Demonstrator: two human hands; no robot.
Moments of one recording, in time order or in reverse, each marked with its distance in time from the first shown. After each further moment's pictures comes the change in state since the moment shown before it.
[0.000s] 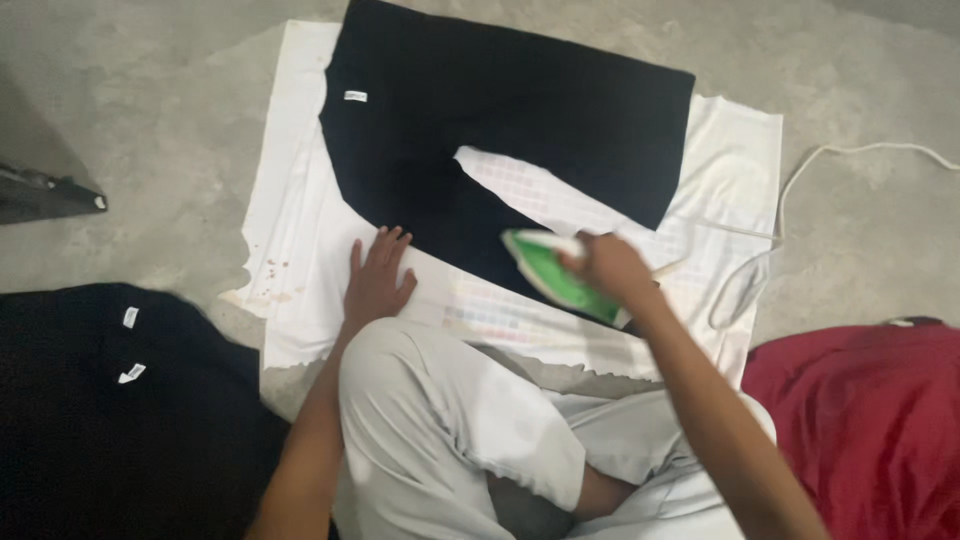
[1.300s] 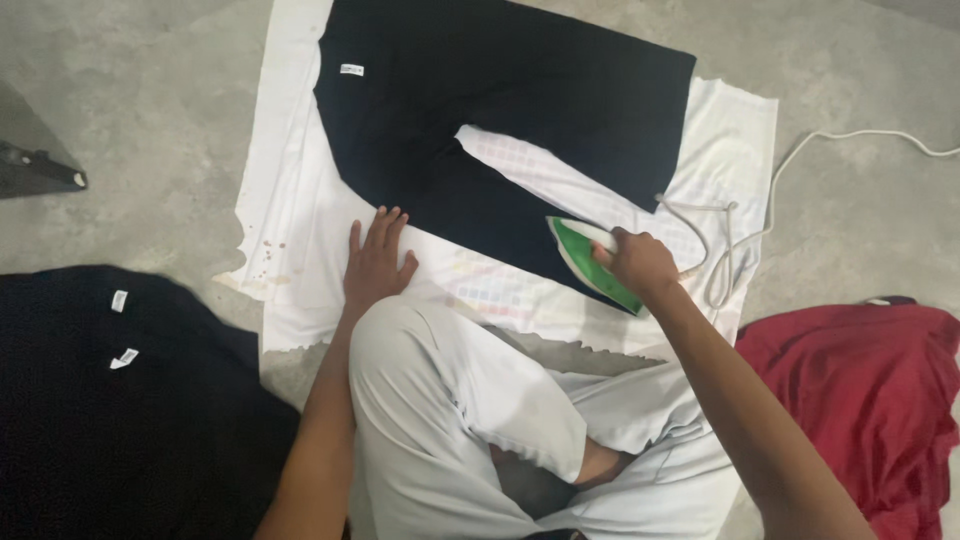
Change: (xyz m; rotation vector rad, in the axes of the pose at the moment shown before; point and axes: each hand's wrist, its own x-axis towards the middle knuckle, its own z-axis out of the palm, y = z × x) left_hand -0.007 0.000 -0.001 0.039 0.107 0.019; right_hand 0.003 0.071 0.045 -0.221 0.008 0.197
